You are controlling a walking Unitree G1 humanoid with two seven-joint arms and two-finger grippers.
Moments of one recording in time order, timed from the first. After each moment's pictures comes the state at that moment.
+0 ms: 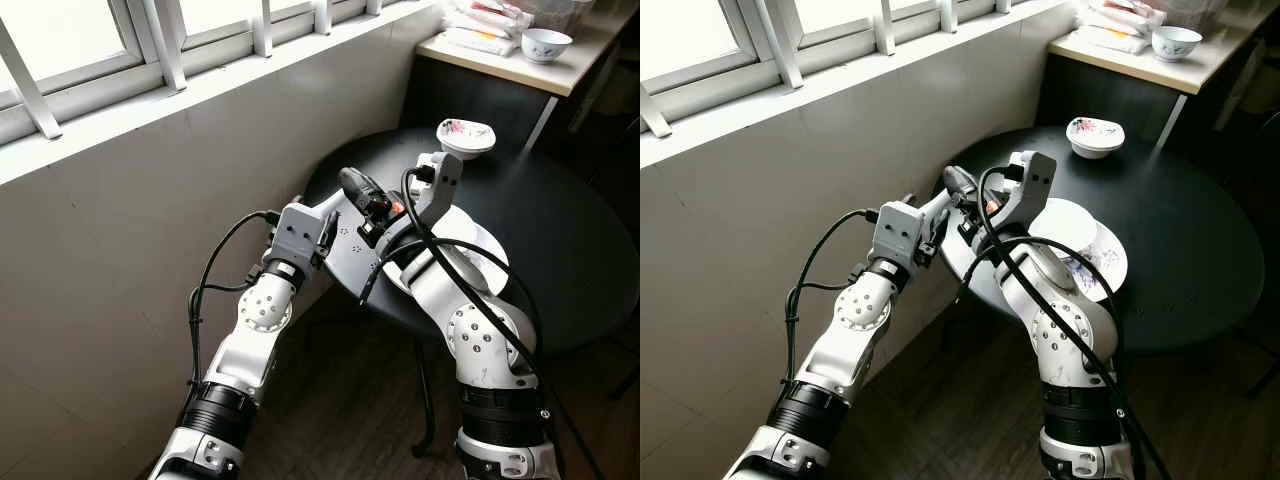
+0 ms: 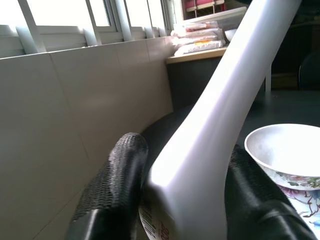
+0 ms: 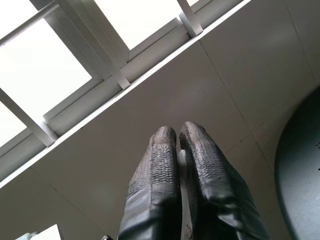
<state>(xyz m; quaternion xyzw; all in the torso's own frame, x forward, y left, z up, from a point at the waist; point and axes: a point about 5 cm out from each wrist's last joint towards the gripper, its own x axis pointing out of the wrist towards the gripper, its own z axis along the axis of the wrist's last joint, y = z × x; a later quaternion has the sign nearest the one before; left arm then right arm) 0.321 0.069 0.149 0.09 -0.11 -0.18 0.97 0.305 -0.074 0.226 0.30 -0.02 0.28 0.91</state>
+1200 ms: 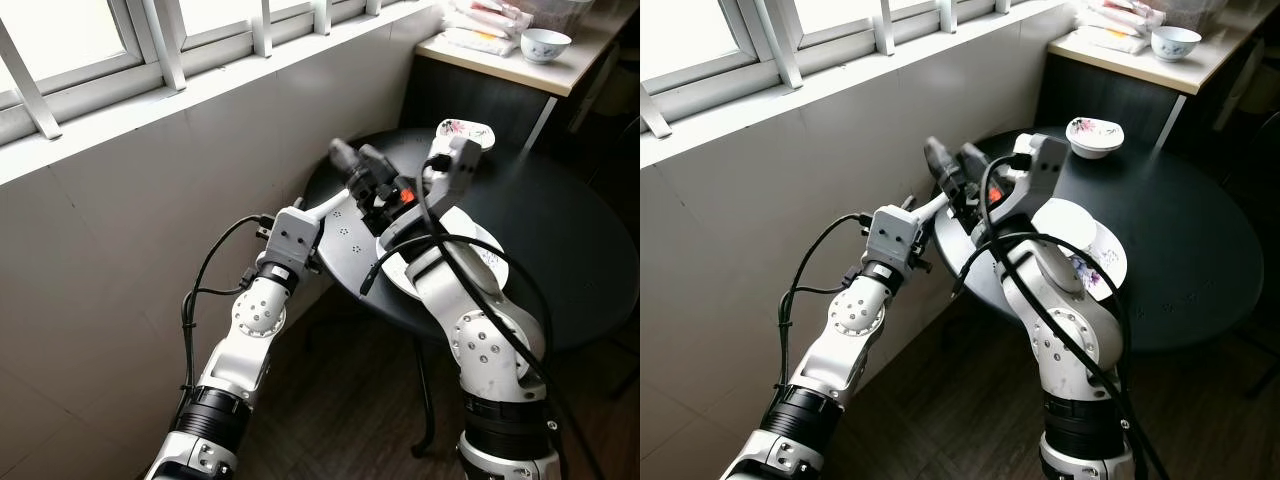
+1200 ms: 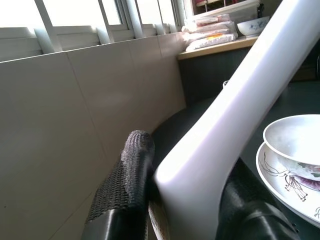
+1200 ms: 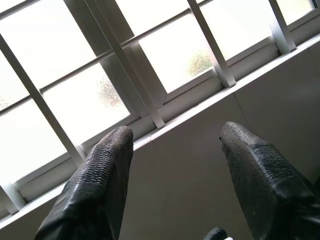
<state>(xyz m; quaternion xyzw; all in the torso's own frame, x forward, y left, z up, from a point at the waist) 0.322 0.079 0.145 0.12 -0.11 -0.15 0.98 0.285 -0.077 0.259 0.29 -0.12 0.30 0.90</state>
